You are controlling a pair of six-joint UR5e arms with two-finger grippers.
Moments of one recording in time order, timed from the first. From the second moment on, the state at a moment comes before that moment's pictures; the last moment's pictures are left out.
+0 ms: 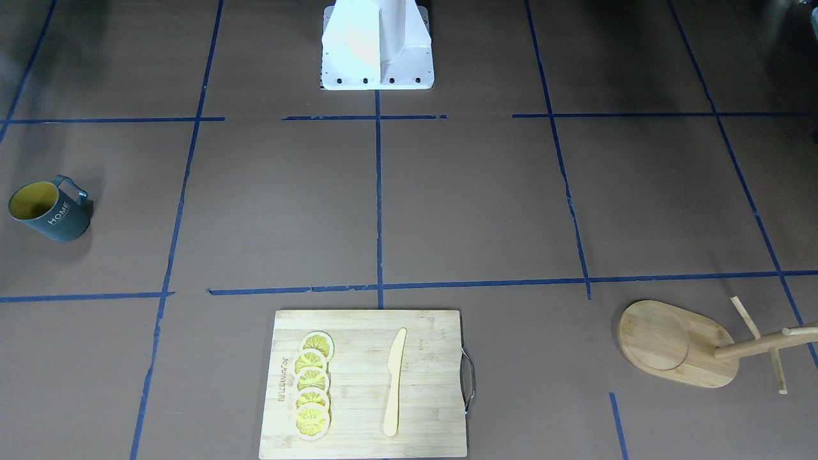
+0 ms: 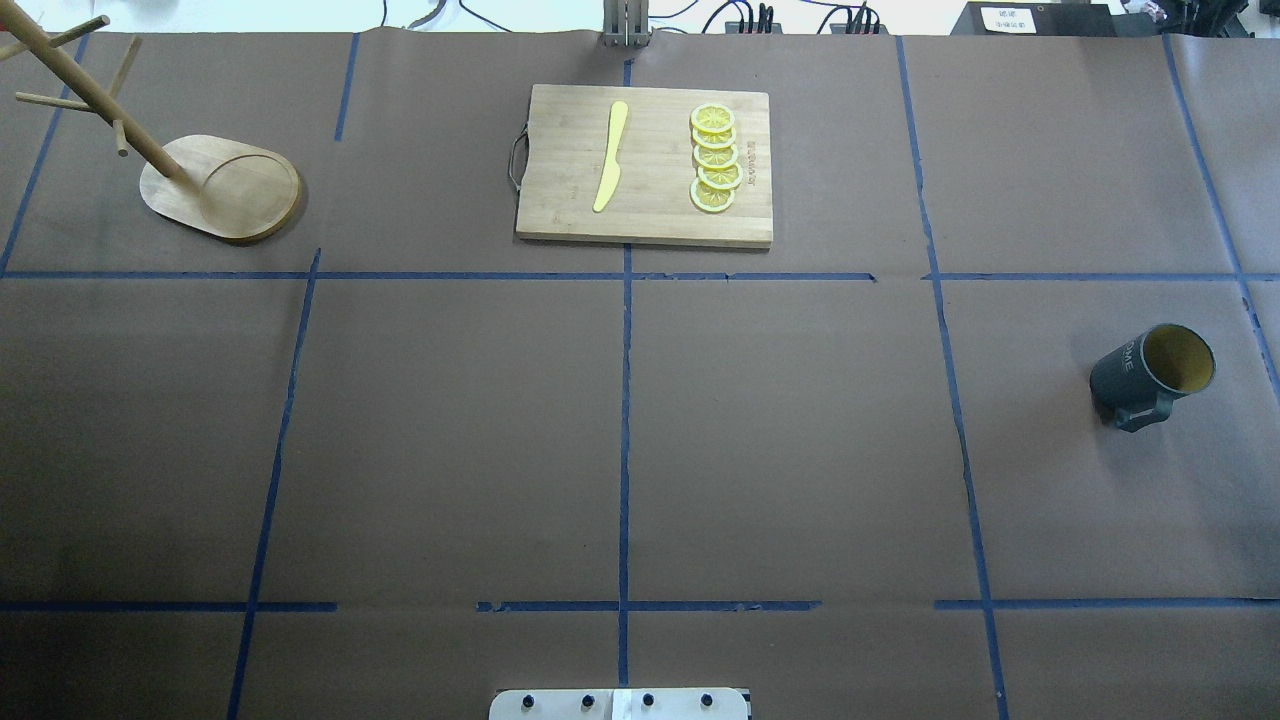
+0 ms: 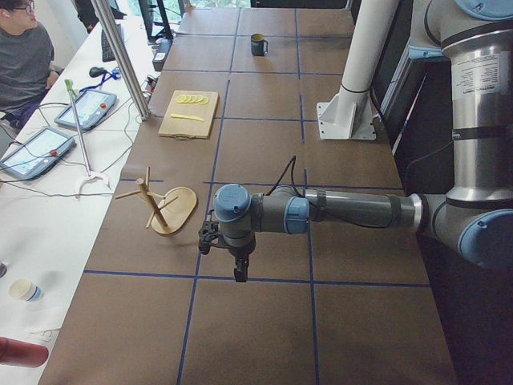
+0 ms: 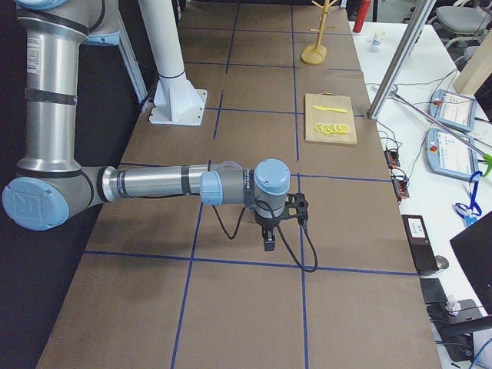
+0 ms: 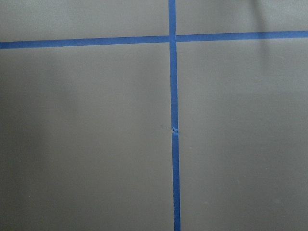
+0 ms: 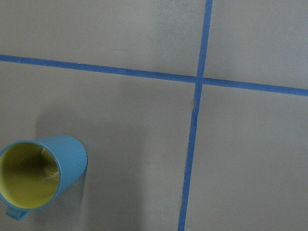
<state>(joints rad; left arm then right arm) -1.50 -1.43 -1.75 -1.54 -2.34 -0.02 1.51 -1.68 1.78 -1.57 2.37 -0.01</state>
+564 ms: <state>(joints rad) -1.50 -1.42 -1.75 -1.54 -2.35 -0.02 1.36 -1.63 1.79 -1.47 2.36 0.08</state>
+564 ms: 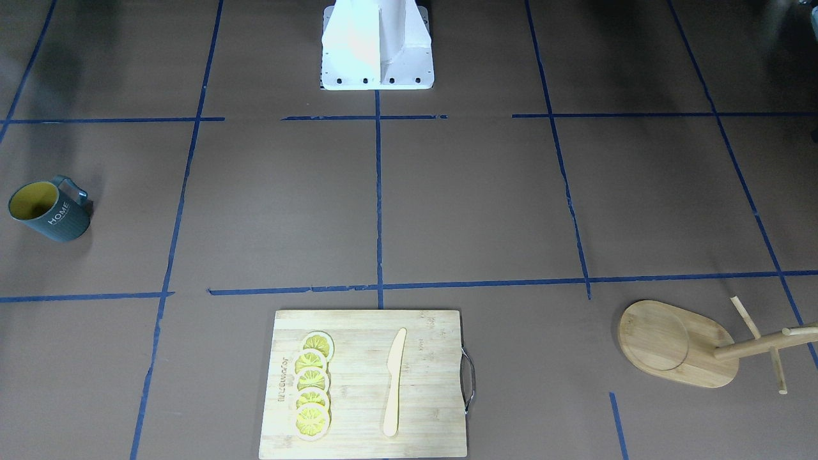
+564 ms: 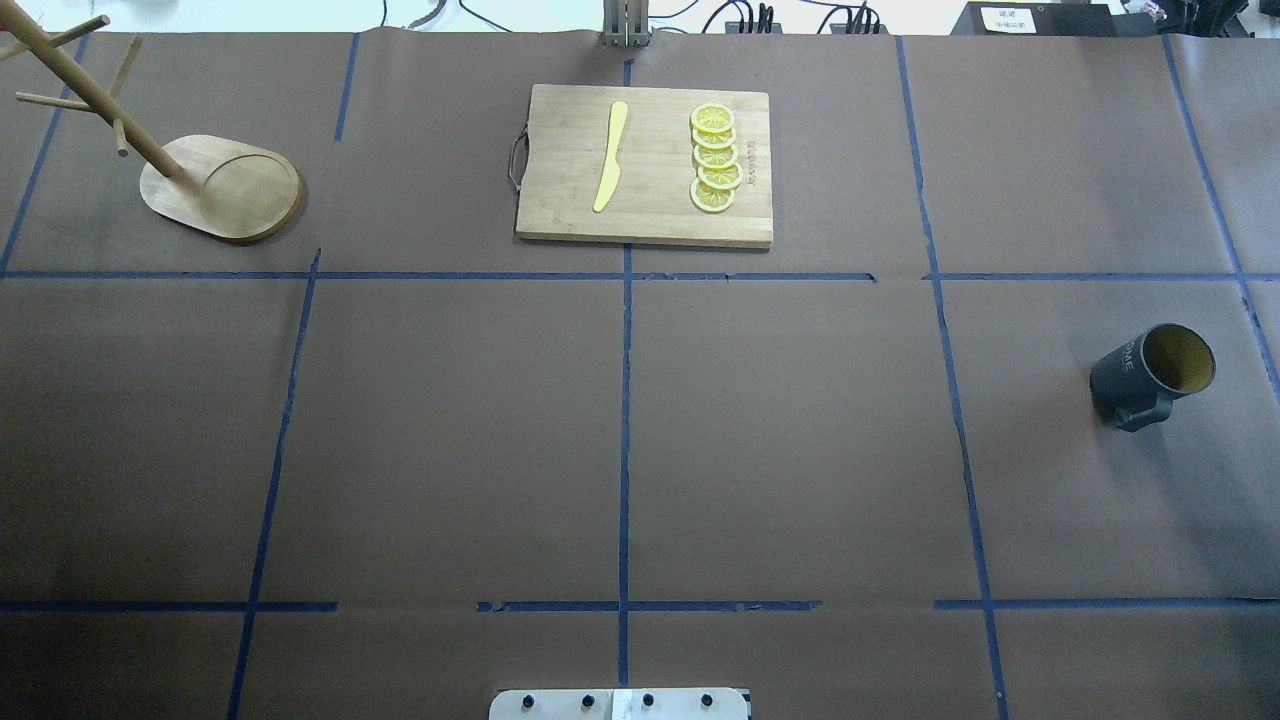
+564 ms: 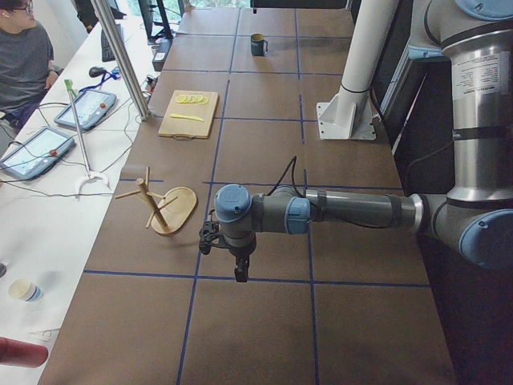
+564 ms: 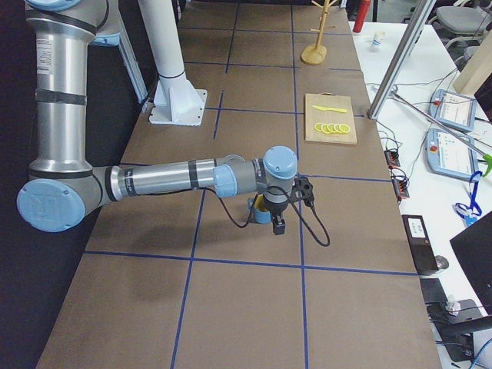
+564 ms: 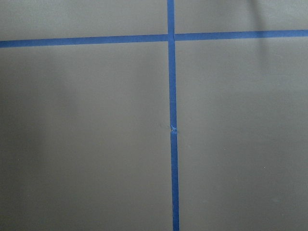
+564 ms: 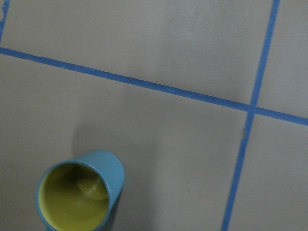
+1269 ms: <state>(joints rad) -1.50 -1.43 -1.75 -1.54 -2.35 -0.02 1.18 -1.63 1.77 -1.31 2.28 0.23</state>
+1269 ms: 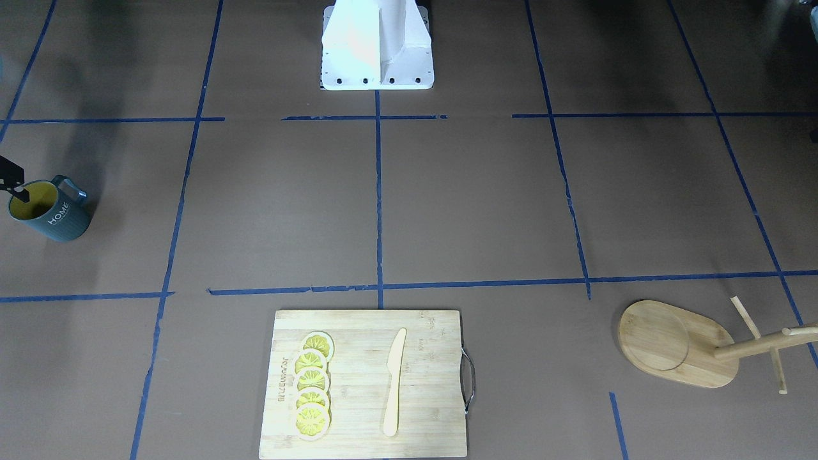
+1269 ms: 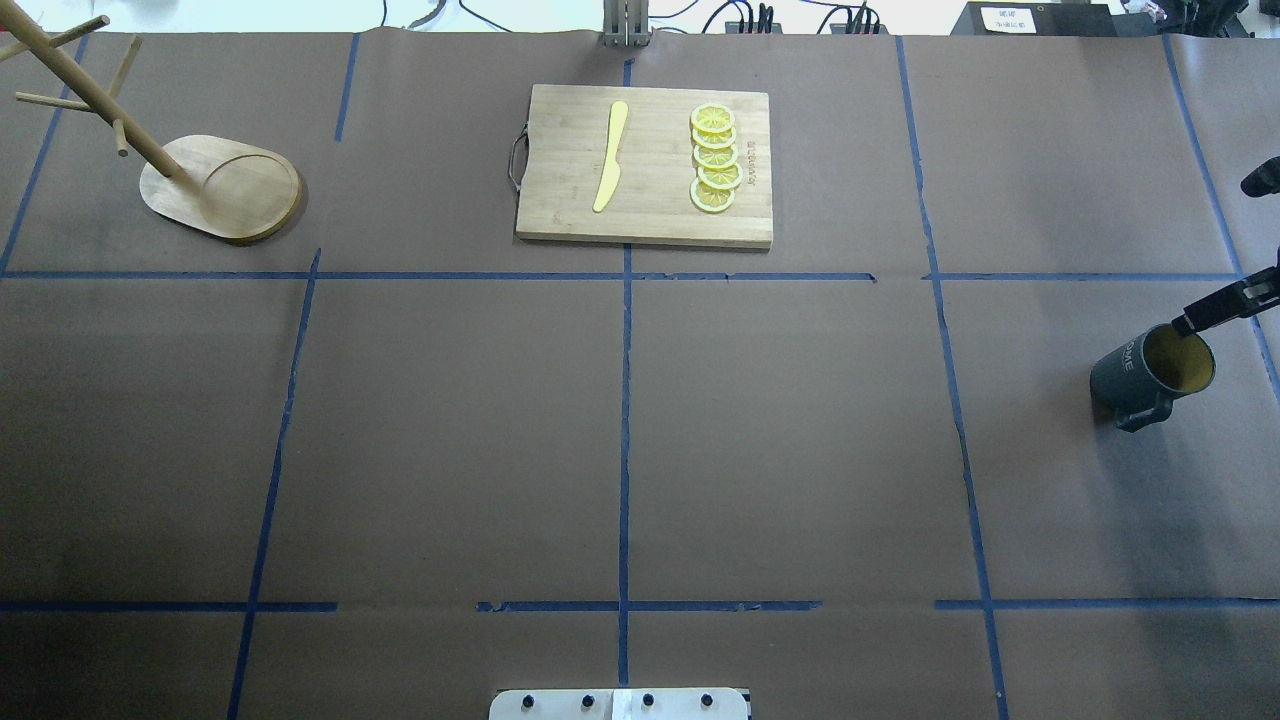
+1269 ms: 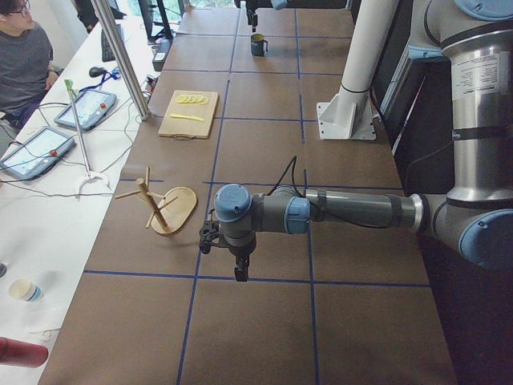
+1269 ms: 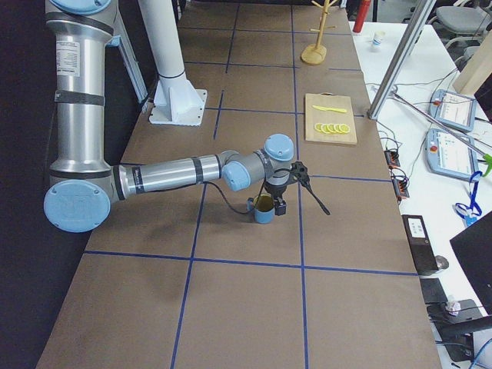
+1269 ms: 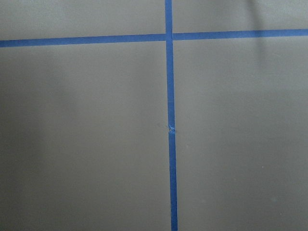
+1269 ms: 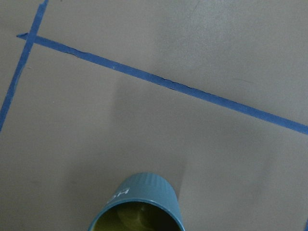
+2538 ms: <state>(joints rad) -1.50 -1.42 -1.76 -1.54 -2.35 -0.02 1.08 -1.60 1.65 -1.30 2.26 0.24</state>
